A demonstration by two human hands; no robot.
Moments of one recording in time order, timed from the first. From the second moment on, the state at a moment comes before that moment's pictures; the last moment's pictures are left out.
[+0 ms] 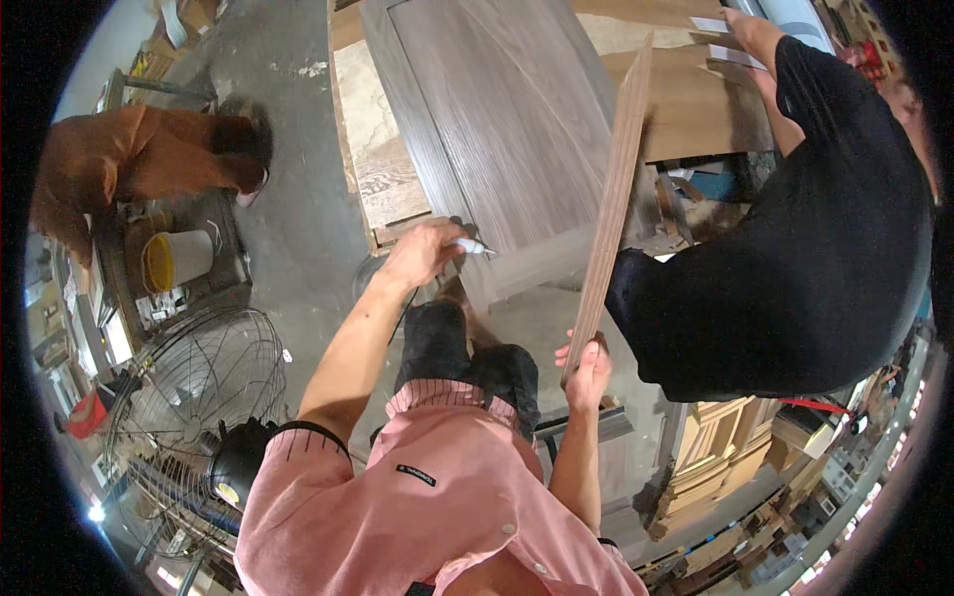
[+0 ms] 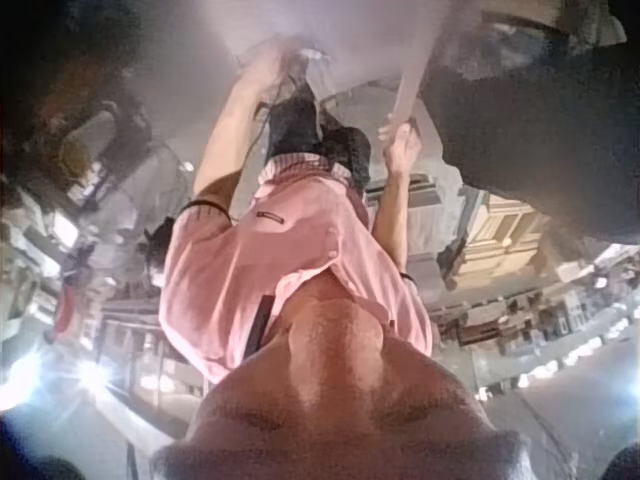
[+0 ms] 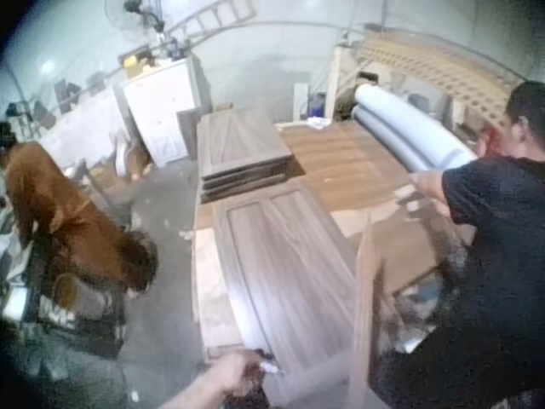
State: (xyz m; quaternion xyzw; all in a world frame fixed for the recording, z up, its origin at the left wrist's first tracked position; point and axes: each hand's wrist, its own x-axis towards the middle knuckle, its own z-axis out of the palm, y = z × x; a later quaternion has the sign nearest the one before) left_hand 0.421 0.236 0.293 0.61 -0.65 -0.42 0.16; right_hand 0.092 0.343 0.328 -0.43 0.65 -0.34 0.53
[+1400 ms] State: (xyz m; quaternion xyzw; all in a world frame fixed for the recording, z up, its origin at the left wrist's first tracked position) left_hand 0.545 0.114 0.220 0.81 -0.39 -0.20 0.39; right_hand 0.227 0.225 0.303 -0.53 0.68 -0.31 0.40
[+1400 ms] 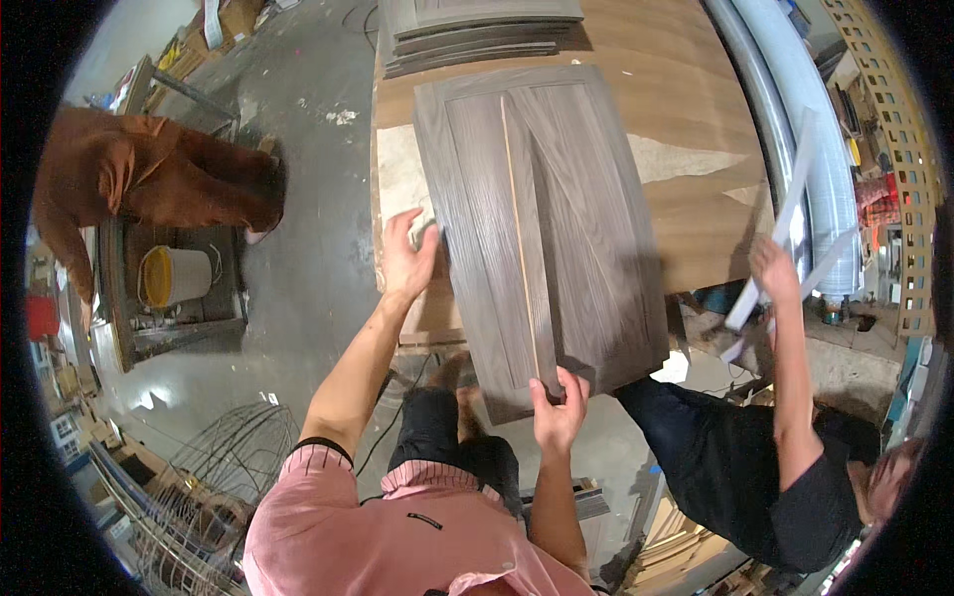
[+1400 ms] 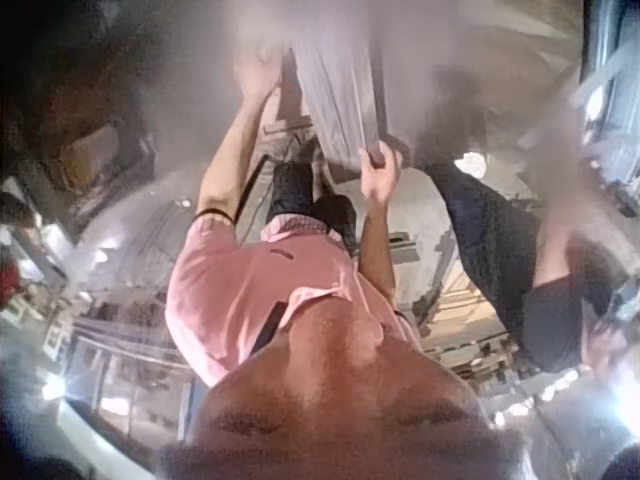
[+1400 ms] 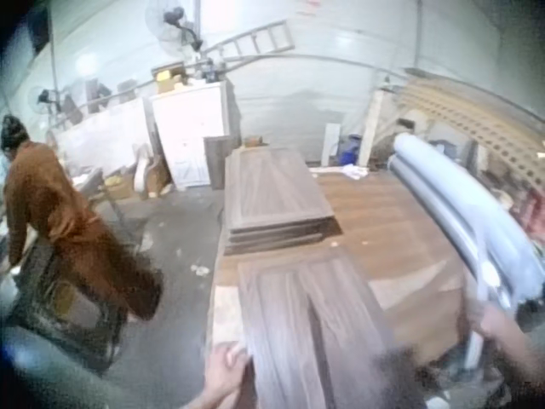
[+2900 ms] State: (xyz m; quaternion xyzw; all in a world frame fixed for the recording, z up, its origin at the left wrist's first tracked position) left_hand 0.547 -0.105 0.205 0.70 -0.69 -0.03 0.16; right_hand 0.302 0.156 0.278 -0.54 0.77 -0.23 0.23
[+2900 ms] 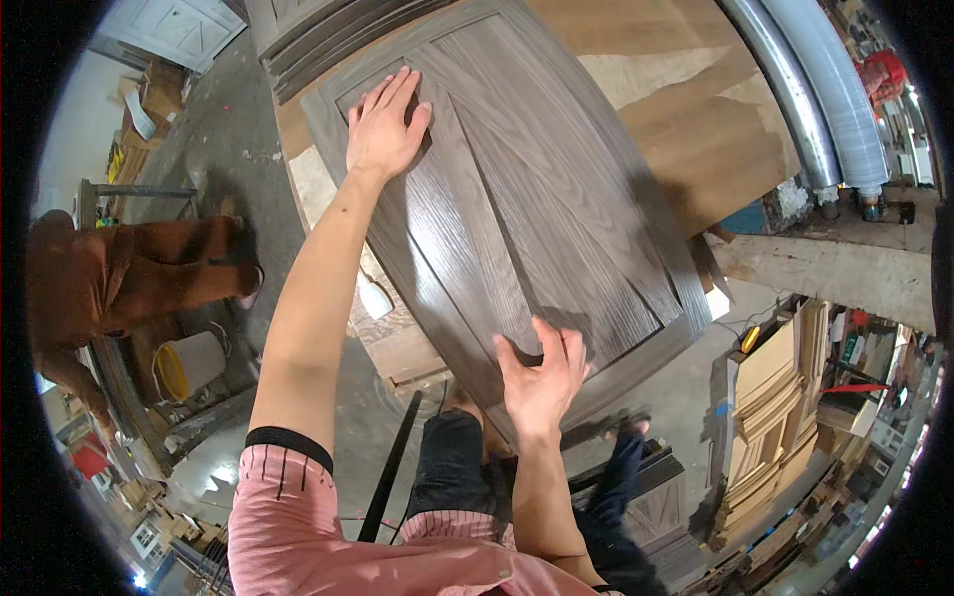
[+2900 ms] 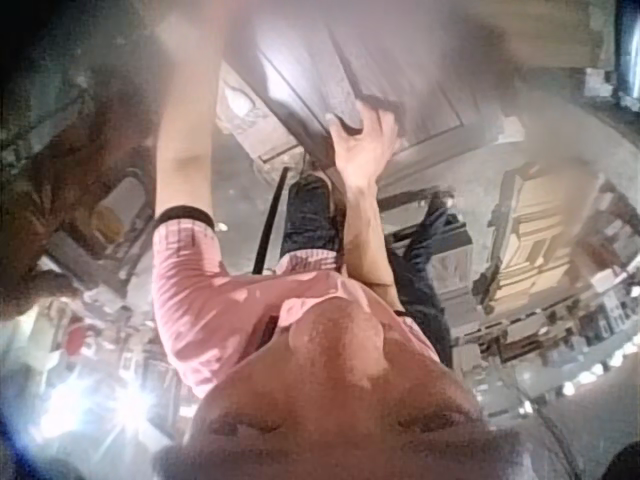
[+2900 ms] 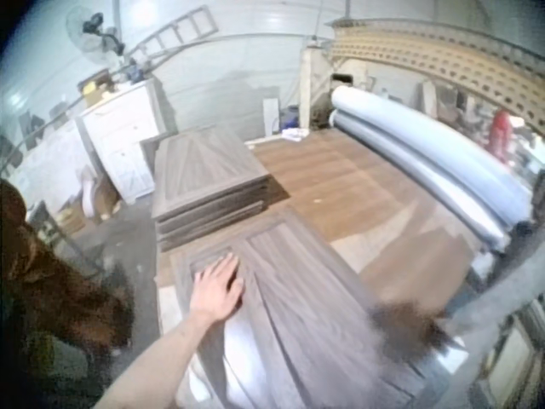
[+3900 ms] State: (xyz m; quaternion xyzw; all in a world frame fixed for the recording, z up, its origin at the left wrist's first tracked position) left_hand 0.578 -0.133 0.172 0.63 -0.76 0.02 0.17; right_hand 0.316 0.164 0.239 -0.53 0.79 -0.26 0.16
